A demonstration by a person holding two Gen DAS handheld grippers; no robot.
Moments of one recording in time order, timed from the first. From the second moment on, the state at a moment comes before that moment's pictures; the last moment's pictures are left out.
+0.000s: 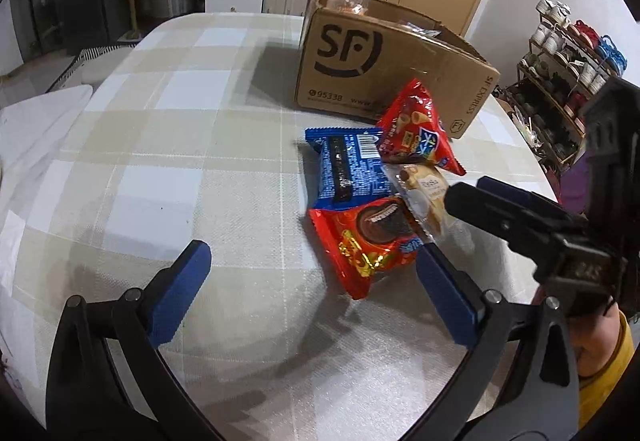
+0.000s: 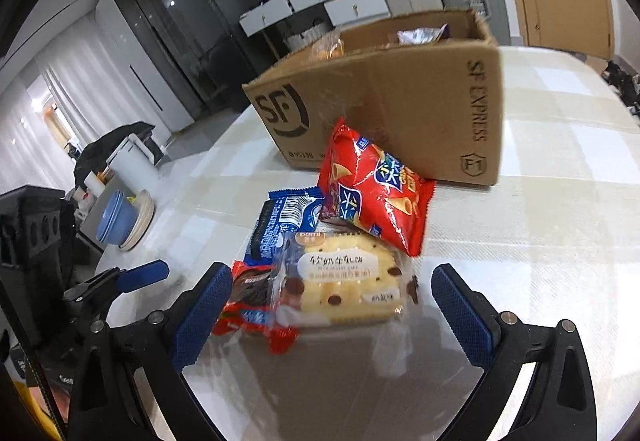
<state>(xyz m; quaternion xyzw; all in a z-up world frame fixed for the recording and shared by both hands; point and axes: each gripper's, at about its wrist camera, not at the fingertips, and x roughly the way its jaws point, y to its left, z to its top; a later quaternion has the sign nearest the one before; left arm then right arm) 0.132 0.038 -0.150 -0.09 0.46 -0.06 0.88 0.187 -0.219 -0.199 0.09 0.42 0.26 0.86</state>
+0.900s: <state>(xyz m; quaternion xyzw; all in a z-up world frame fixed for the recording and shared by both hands) 0.142 0.046 -0.170 -0.09 0.48 -0.06 0.87 0.196 -0.228 -0.213 0.10 0.43 0.27 0.85</state>
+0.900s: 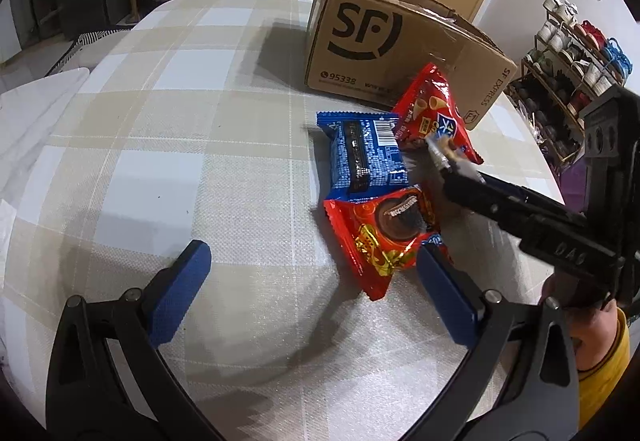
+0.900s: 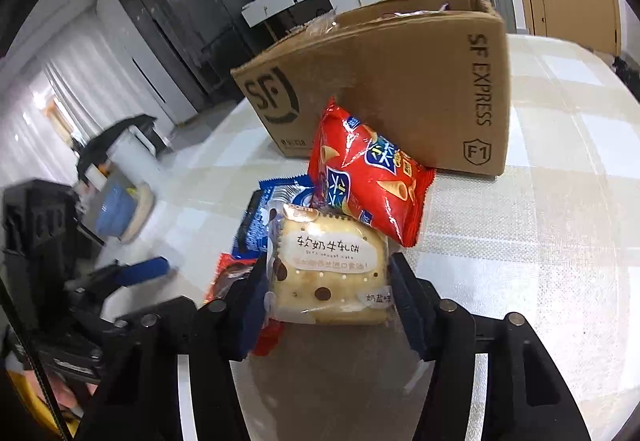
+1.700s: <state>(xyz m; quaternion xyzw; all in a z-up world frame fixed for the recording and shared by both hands) 0.168 0.002 -0.172 -0.06 0.50 -0.07 0.86 0.156 -0.294 -0.196 0.16 0.38 0.27 0.87</state>
